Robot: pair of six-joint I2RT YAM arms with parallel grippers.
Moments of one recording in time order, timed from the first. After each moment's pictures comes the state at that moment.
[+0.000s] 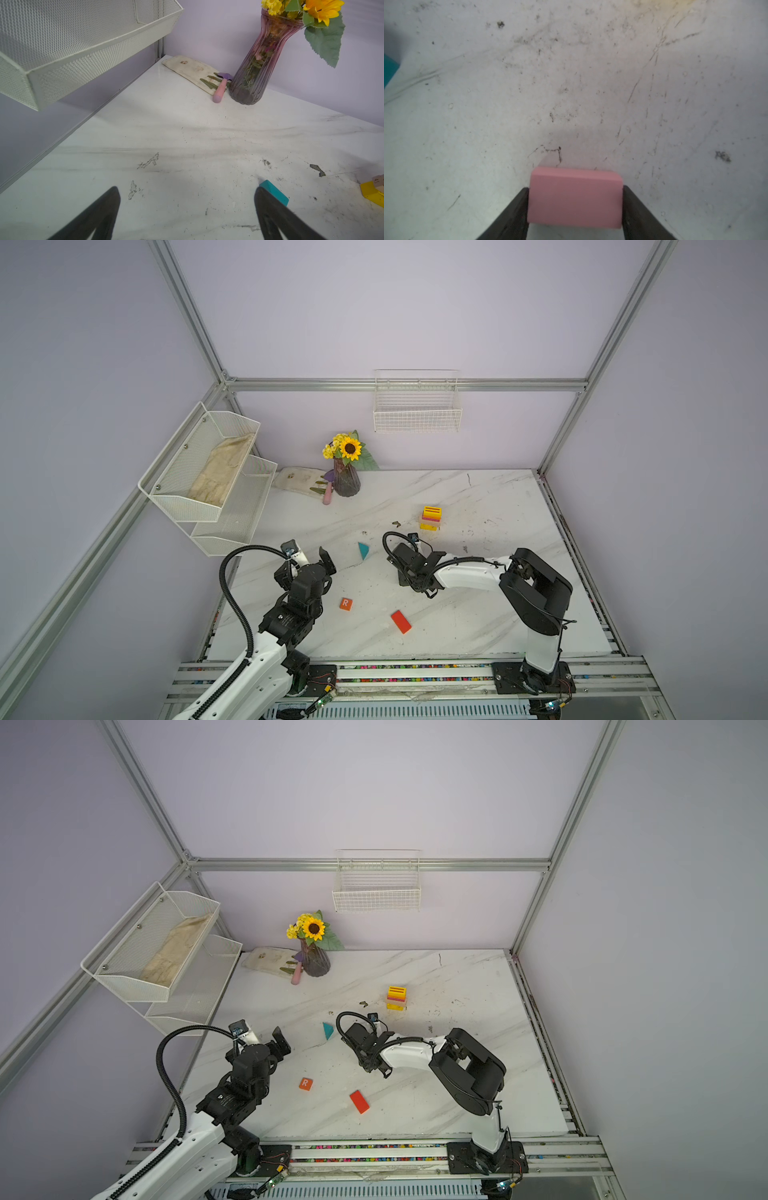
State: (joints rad) left arm -0.45 0.68 0.37 -0.15 -0.75 -0.47; right arm 0.97 1.89 1.14 -0.41 0.41 0.78
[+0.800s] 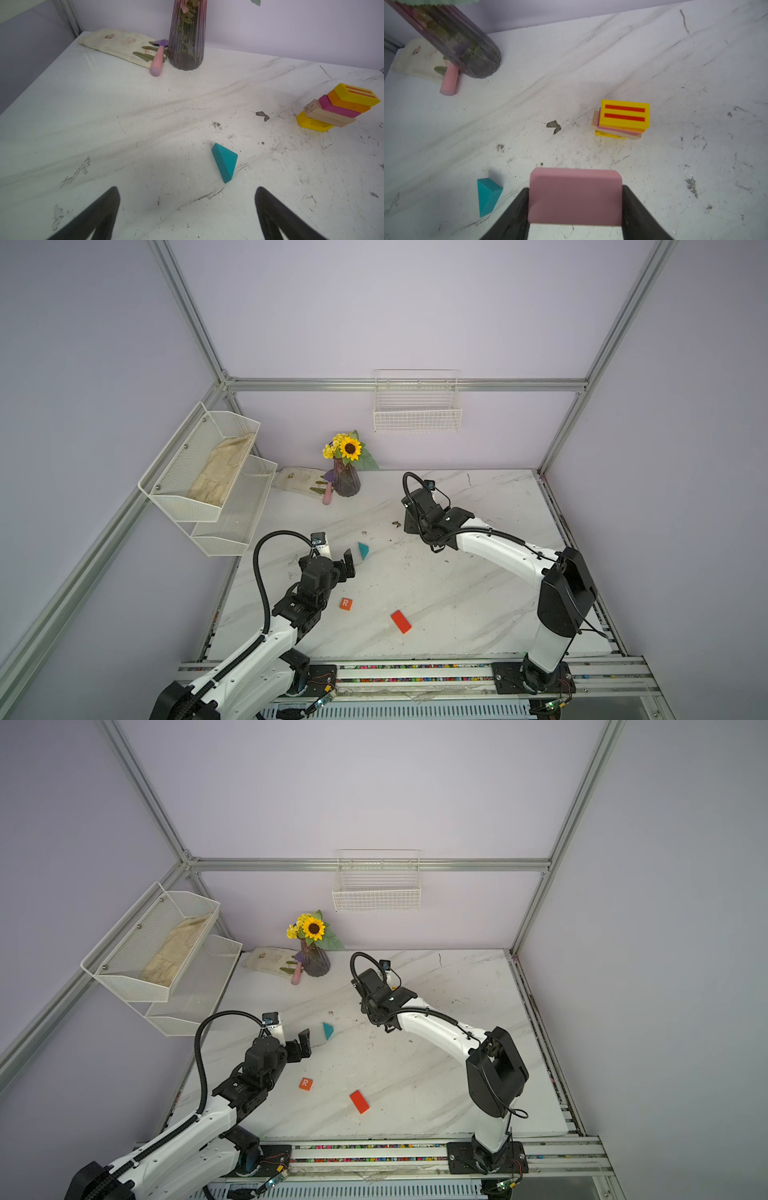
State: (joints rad) left arm -0.45 0.86 0.37 0.04 -0.40 -0.31; right arm 0.76 1.78 1.53 -0.60 0.44 0.70
